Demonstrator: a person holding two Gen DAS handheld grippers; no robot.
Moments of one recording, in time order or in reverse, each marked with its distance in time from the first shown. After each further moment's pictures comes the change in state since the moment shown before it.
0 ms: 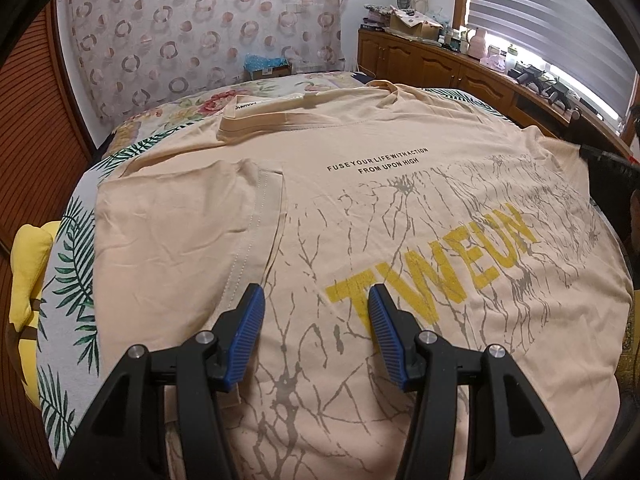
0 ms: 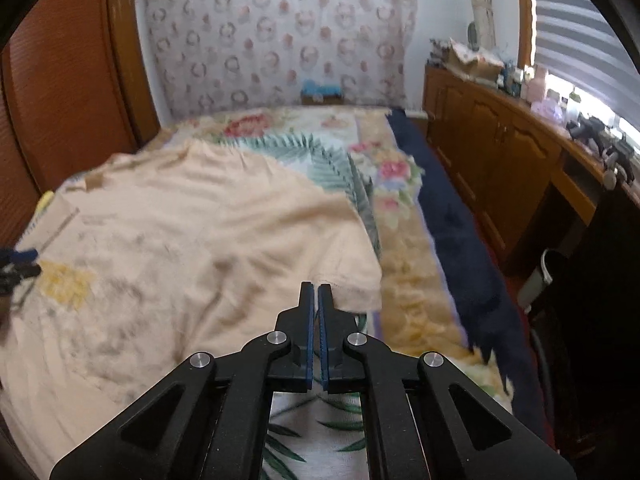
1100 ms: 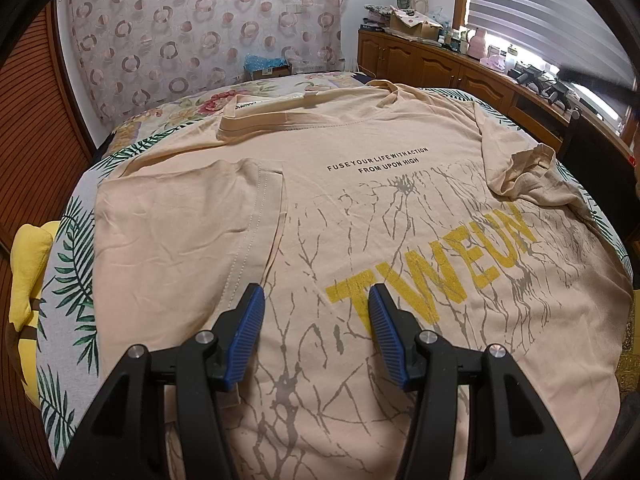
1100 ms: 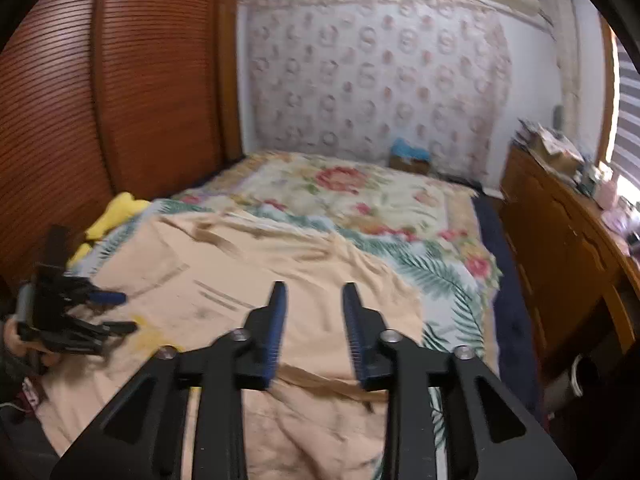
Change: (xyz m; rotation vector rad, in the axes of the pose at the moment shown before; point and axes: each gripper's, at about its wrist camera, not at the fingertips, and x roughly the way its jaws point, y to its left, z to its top) left arm 0.000 0.000 0.000 -0.001 -0.002 0.000; right arm -0.012 0.139 0.086 -0.230 -0.109 0.187
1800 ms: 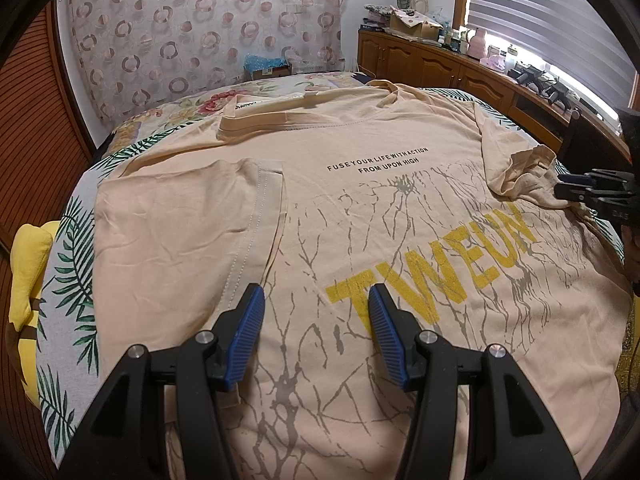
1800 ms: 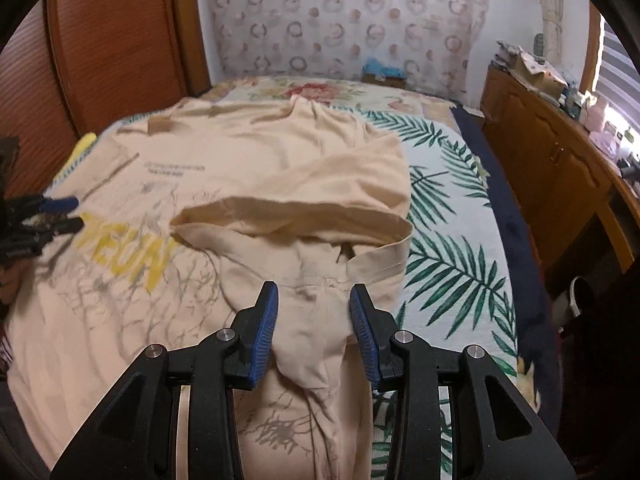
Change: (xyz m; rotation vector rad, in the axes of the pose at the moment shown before) left arm 0.000 0.000 0.000 0.000 0.000 0.000; right arm 0.034 -0.016 -0.103 0.081 0.250 -0.058
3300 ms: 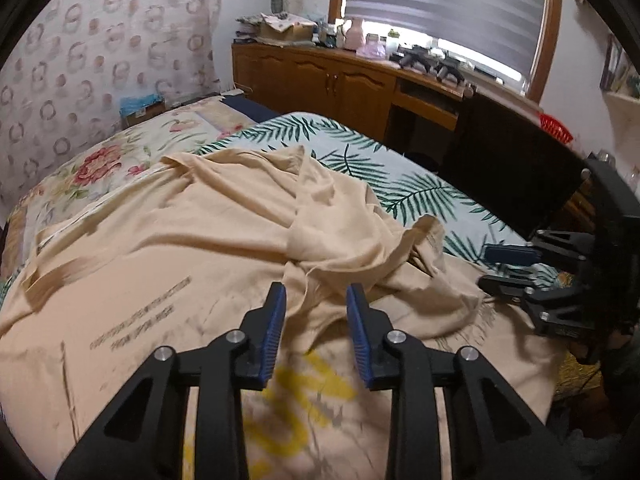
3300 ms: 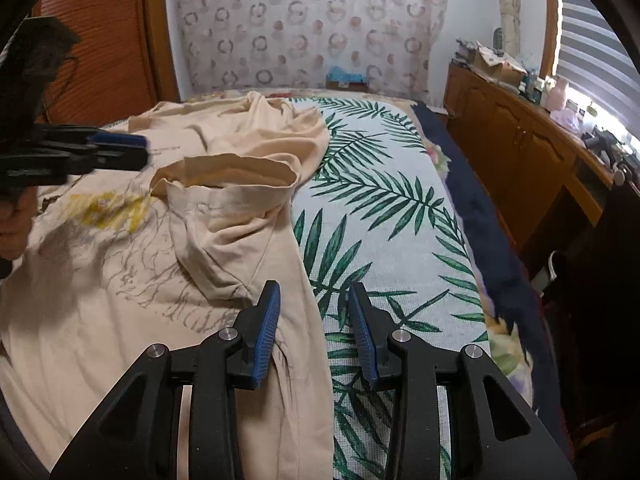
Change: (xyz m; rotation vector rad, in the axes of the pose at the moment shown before) left arm 0.032 -0.143 0.096 0.264 -0.016 -0.325; right arm -0.035 -0.020 -0.066 0.095 -0.071 -0.079
